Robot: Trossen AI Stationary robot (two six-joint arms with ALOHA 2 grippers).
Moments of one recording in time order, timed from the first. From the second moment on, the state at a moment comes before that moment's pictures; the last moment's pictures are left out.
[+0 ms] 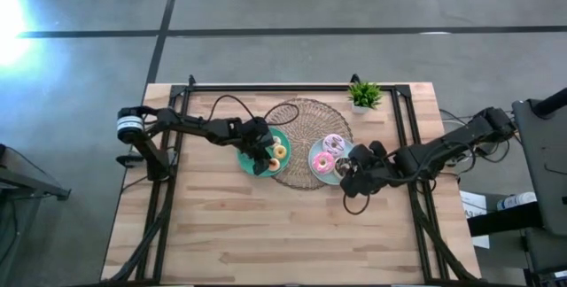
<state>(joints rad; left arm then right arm) 0.25 1.65 0.83 -0.11 0.29 -0.20 0.38 1.23 0.89 -0.82 0.55 1.04</state>
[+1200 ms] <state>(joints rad) -0.20 1.30 1.08 -0.32 -0.96 0.39 -0.09 1.23 0.69 0.19 -0.18 1.05</state>
